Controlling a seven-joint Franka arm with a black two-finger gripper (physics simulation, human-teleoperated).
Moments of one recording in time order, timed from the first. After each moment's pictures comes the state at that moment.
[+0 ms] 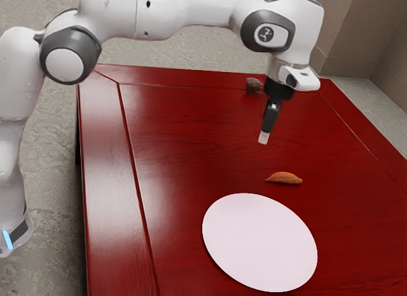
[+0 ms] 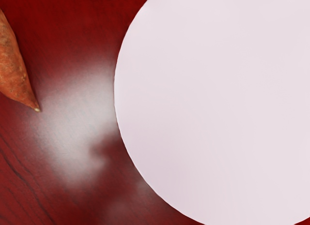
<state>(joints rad) -0.02 0.30 -0.15 -1.21 -0.10 1.51 0.39</state>
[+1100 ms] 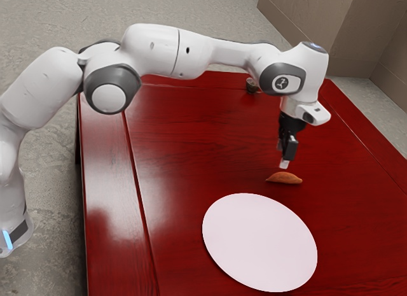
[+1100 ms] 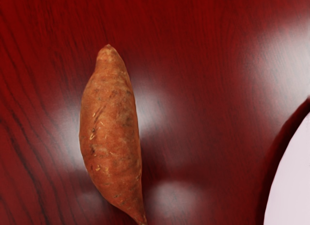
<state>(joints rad) -0.05 0.62 -0.05 -1.04 -0.09 1.72 0.27</state>
